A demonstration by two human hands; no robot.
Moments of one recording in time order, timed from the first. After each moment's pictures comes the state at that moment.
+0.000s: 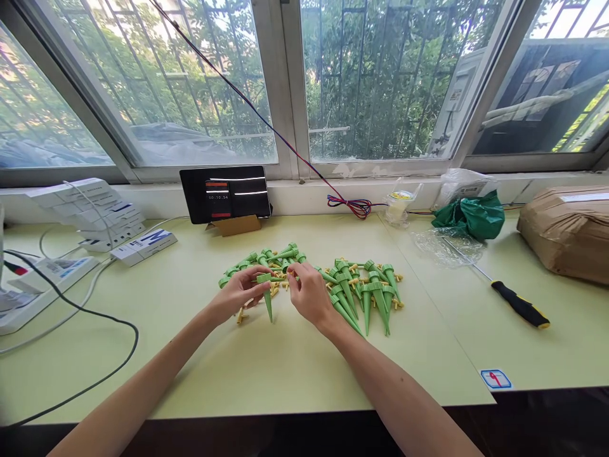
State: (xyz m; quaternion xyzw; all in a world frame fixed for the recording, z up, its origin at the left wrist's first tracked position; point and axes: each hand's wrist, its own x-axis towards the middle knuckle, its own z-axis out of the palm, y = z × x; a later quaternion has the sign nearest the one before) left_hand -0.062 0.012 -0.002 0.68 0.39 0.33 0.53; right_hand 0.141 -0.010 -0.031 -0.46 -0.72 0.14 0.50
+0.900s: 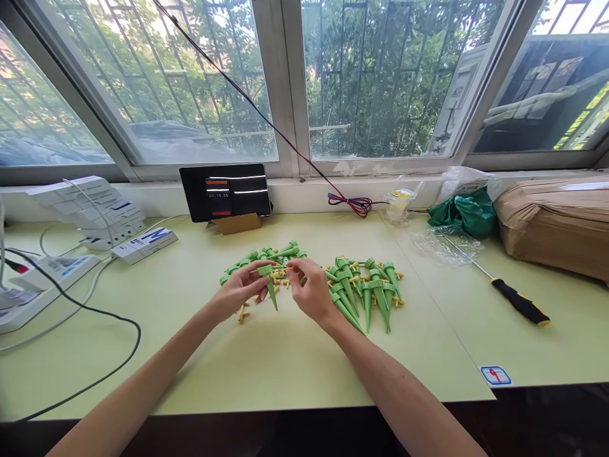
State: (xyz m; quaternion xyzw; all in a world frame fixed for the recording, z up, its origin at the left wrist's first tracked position) left_hand -0.059 0.010 0.001 0.65 0.36 0.35 0.57; right_hand 0.140 -0.018 -0.019 -0.43 -0.66 0.19 0.58
